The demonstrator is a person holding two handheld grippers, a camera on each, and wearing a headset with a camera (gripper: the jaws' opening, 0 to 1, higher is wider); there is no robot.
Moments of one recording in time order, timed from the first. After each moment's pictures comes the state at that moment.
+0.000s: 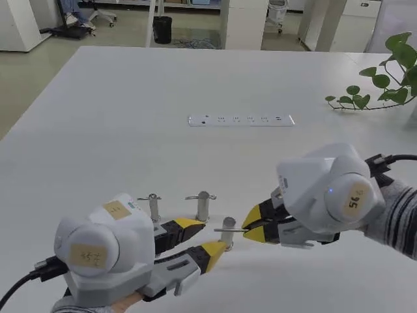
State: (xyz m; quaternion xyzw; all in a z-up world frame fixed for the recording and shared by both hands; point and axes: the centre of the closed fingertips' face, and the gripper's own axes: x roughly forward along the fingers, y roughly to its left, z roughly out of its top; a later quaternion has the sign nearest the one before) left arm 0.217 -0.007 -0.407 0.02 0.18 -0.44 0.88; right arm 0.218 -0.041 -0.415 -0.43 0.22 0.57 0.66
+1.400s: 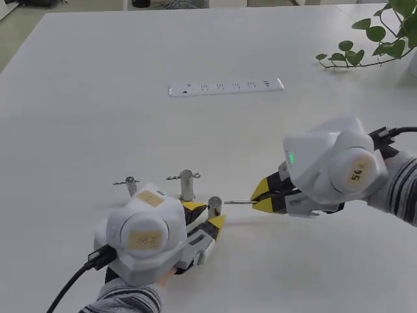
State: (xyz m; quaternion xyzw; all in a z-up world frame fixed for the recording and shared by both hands) left arm 0.259 -0.034 -0.463 0.04 0.23 -0.37 0.90; right arm 0.248 -0.081 -0.447 -0.42 0.24 0.56 0.68
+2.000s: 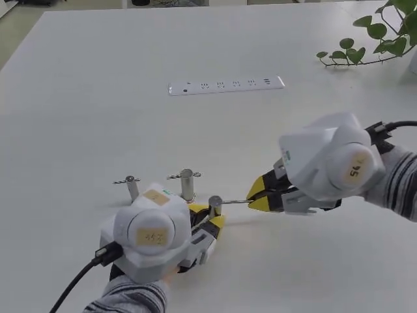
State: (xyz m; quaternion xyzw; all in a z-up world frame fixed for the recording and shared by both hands) left arm 0.259 -0.037 -0.471 0.04 0.24 -0.38 0.89; right arm 0.249 -0.073 -0.447 -0.43 0.24 0.57 0.66
